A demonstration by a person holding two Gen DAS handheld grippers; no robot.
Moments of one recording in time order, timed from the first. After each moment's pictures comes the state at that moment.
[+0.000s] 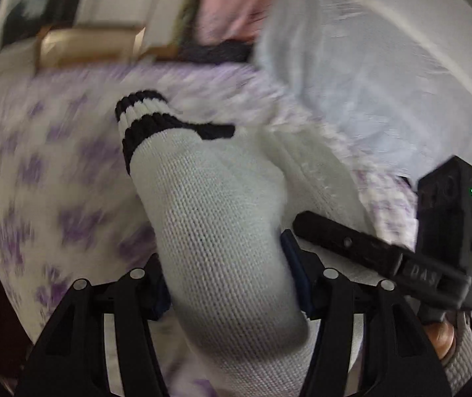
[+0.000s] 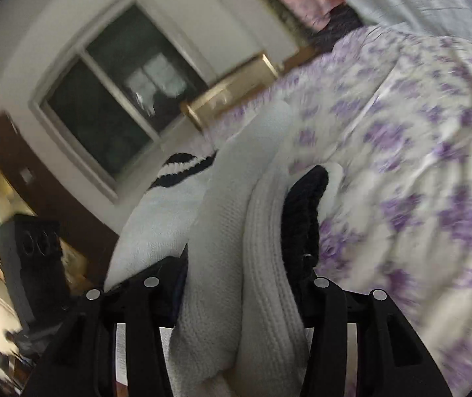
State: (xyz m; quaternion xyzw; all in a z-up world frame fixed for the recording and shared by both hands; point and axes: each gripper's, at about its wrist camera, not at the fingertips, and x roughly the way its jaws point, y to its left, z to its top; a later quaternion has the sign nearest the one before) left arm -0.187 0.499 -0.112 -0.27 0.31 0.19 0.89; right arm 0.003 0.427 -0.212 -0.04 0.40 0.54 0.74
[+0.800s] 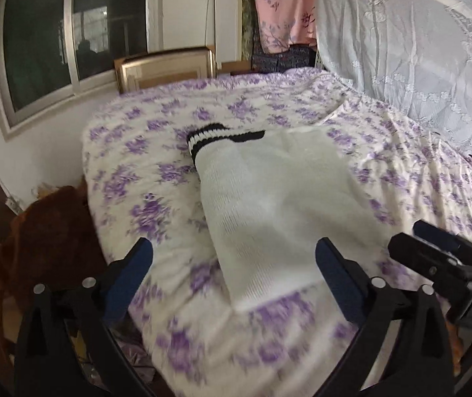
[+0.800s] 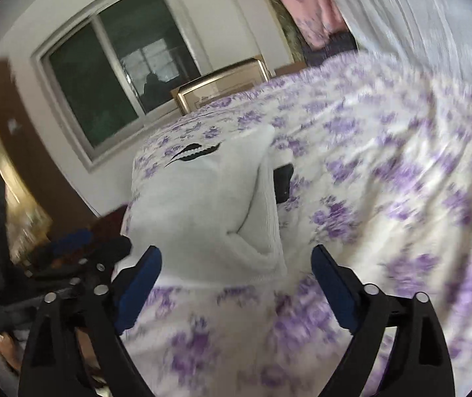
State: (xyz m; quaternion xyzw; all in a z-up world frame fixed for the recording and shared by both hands) left arm -0.251 0.391 -0.081 -0.14 0.31 0.38 0.86; right arm -0.057 0.313 -0.169 -0.12 0.31 0.52 0.79
